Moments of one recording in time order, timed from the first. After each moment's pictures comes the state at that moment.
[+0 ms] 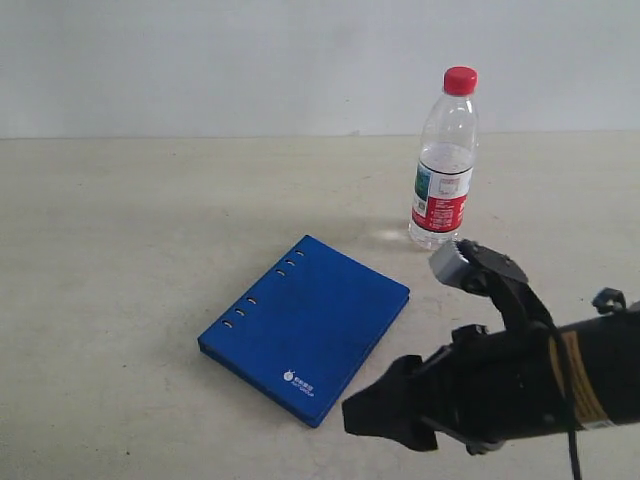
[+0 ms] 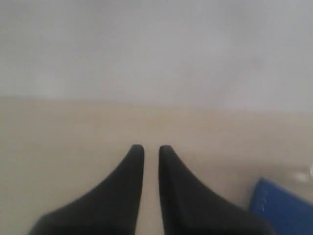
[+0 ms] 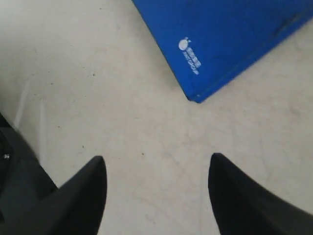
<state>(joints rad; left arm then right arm) -0.01 0.65 -0.54 -0.36 0.32 0.26 0.51 1.43 -0.43 -1.50 -0.59 1.87</state>
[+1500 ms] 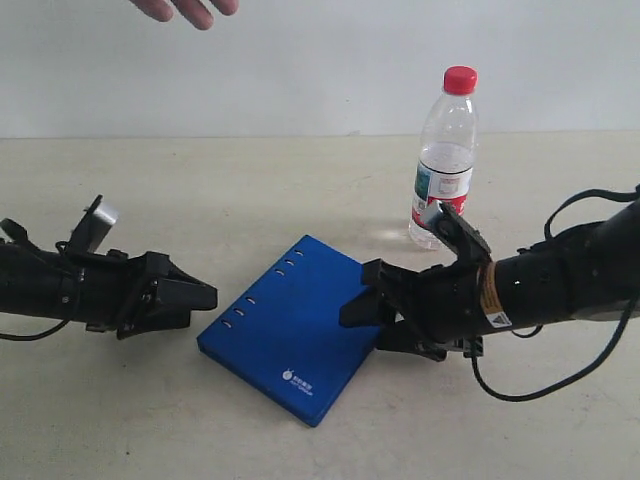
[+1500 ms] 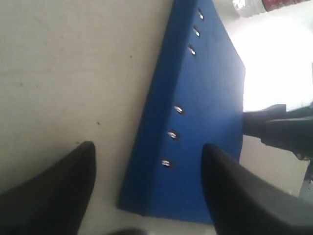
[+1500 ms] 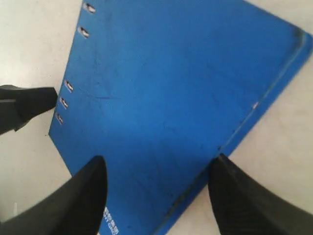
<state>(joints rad) -0.01 2.04 -0.79 -1.61 0.90 1.49 0.33 1.95 -0.75 -1.28 -0.68 1.81</state>
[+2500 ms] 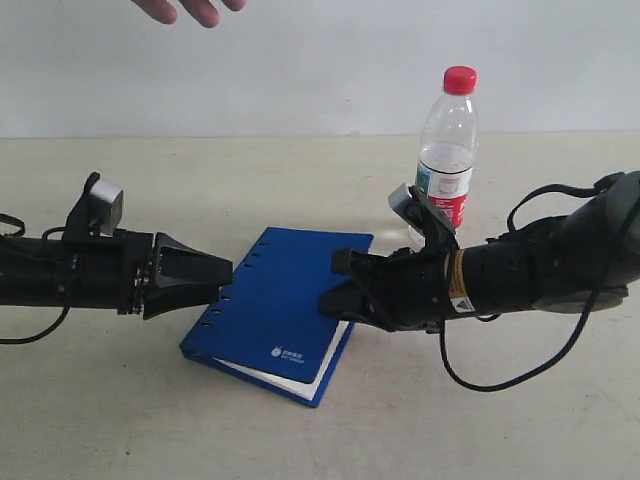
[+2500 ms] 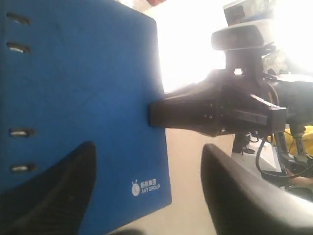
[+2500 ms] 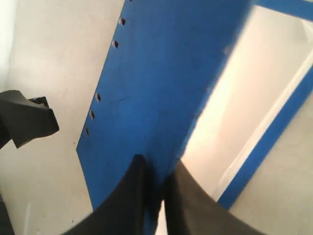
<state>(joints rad) 0.00 2.04 -0.79 -1.65 1.18 1.61 0.38 2.00 -0.82 -1.17 -0.74 1.66</state>
